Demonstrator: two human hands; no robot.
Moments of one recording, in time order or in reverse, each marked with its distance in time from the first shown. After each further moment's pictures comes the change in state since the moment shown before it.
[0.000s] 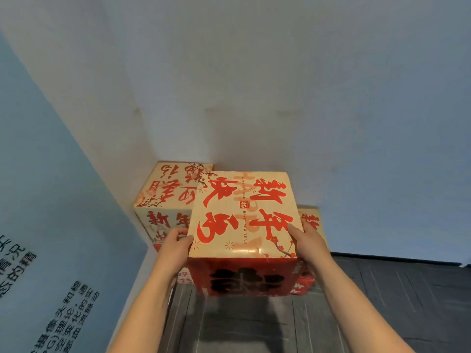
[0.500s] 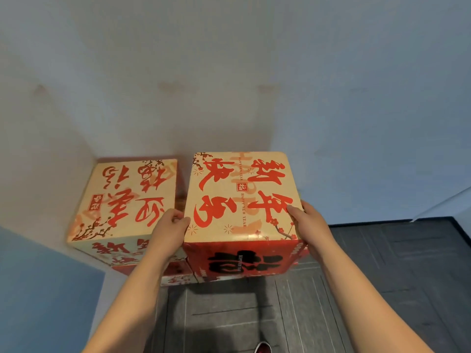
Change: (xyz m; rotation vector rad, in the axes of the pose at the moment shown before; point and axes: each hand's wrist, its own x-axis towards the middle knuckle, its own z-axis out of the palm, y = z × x) left_hand 0.181 0.042 0.054 0.252 -0.163 0.078; right_hand 0.137 -0.015 0.008 0.021 0.189 0.108
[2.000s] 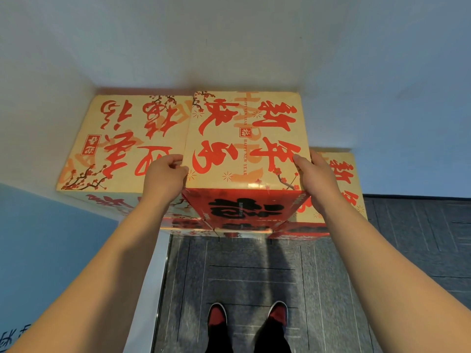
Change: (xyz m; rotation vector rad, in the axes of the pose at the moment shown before) left_hand 0.101 -0.055 0.018 0.083 0.228 0.004; right_hand 0.122 0.042 0.099 0.049 -0.061 -0.066
